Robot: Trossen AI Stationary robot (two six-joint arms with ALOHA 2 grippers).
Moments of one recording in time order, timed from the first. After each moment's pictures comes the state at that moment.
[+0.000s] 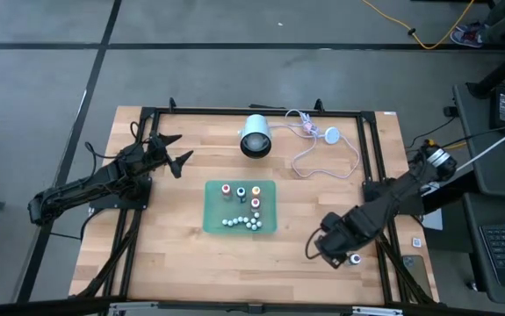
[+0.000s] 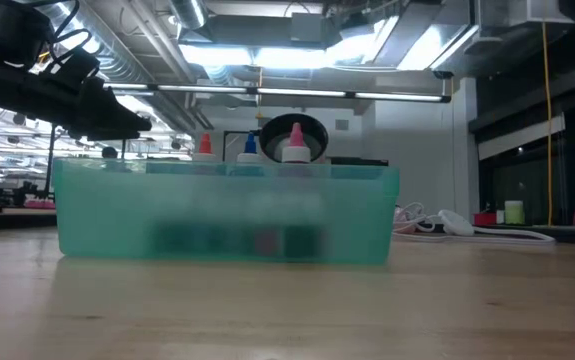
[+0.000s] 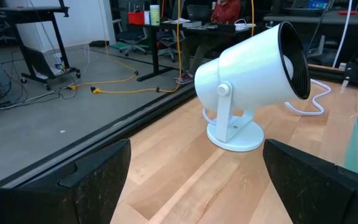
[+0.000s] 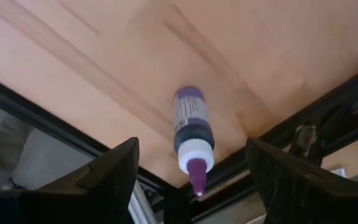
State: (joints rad) left arm 0.48 0.13 0.04 -0.06 -0.20 -0.04; right arm 0.66 1.56 1.25 -1.27 -0.26 1.46
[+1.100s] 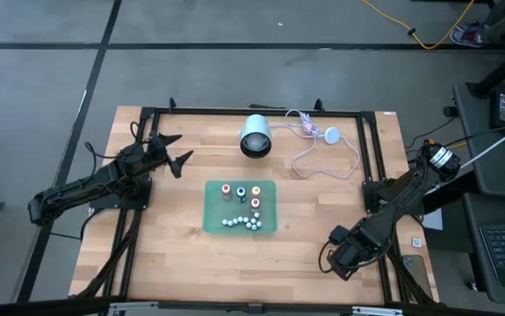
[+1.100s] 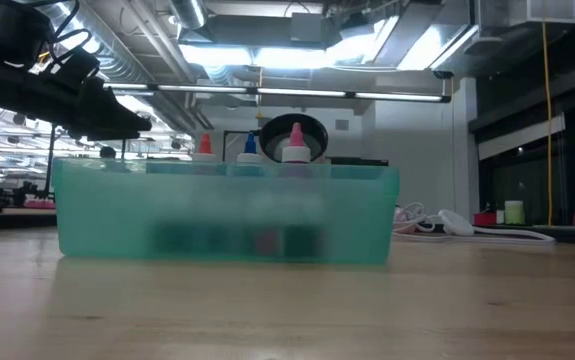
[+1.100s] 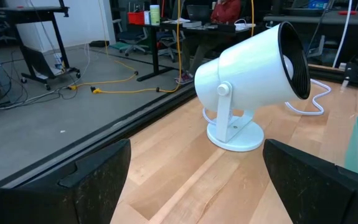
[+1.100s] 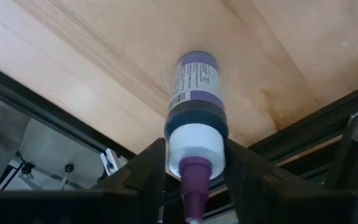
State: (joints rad) left arm 0.48 0.13 0.04 -0.06 -0.20 -0.04; right arm 0.80 1.53 1.03 -0.99 -0.34 1.59
